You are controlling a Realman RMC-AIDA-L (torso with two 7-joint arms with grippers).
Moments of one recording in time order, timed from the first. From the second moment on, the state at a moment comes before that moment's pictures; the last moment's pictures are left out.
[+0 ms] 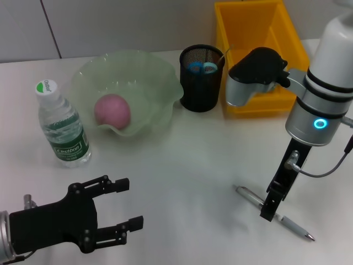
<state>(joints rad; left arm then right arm) -0.29 -1.99 1.34 0.52 1.39 1.57 -1.01 0.91 2.08 -1.31 -0.91 -2.72 -1.79 2.55</state>
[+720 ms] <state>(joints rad) -0.29 -1.99 1.33 0.52 1.39 1.57 -1.01 0.90 2.09 -1.37 -0.85 -2.68 -1.73 2.53</state>
